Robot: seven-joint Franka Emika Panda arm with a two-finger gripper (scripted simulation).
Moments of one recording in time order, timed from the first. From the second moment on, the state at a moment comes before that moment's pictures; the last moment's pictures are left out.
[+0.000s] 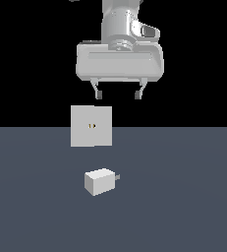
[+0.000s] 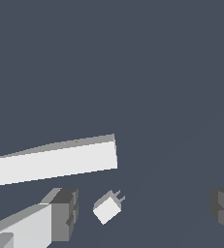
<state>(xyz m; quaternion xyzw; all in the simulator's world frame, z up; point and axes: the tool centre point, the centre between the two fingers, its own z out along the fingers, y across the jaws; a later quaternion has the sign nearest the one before) 0.003 -0.013 0.174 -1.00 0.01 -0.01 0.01</state>
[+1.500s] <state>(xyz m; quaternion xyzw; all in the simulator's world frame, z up) -0.049 -0.009 0.124 -0.97 0.22 -0.03 0.00</state>
